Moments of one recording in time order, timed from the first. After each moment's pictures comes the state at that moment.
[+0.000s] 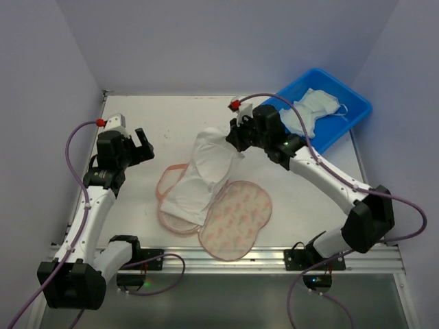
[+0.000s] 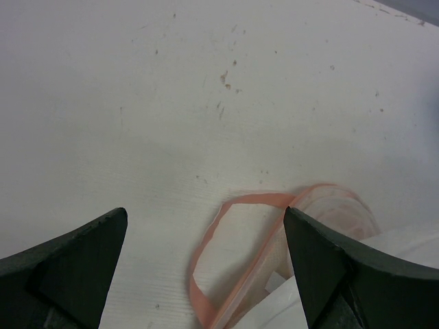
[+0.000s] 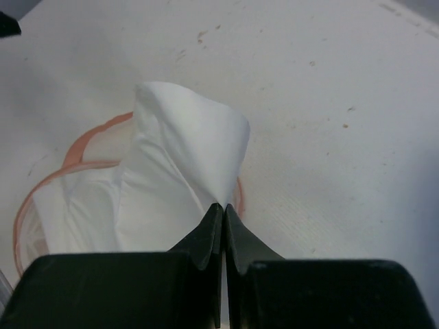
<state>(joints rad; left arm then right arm) -0.03 0.98 0.82 -0.38 -0.03 -0.33 0.62 1.51 1.25 -0.23 -0.20 0.05</state>
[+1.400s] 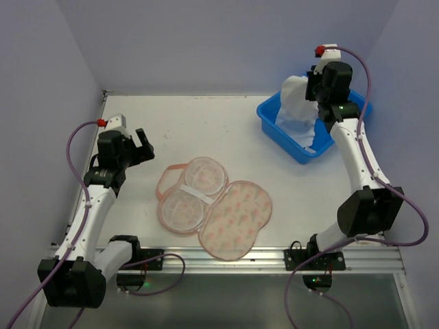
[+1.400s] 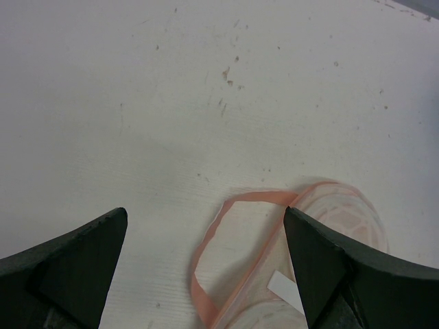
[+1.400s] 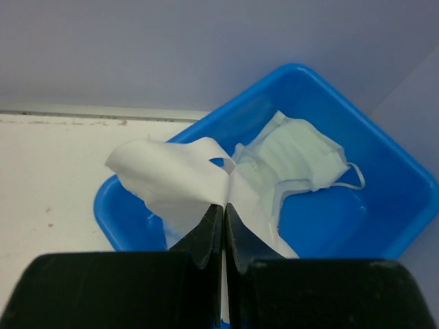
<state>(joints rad) -0.02 0.99 0.82 -0.38 -0.03 -0.33 0.08 1.56 1.58 -0.31 0.11 -0.07</state>
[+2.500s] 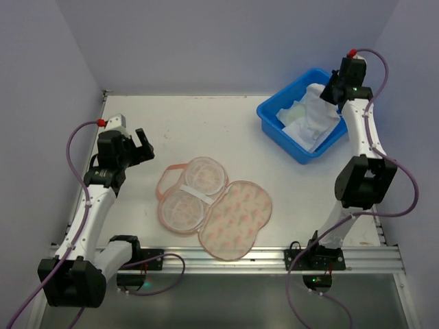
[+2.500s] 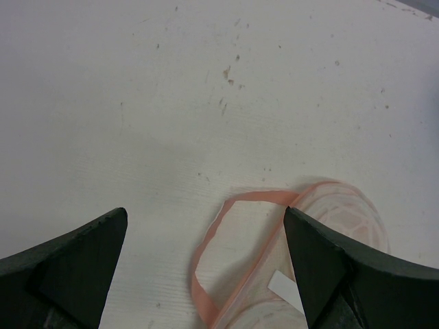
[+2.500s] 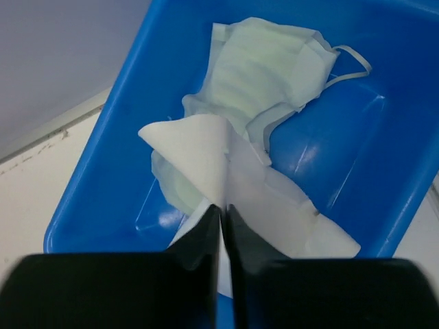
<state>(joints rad) -0.02 0.99 0.82 -0.38 -0.03 -0.33 -0.11 1.82 1.84 -0.60 0.09 0.34</state>
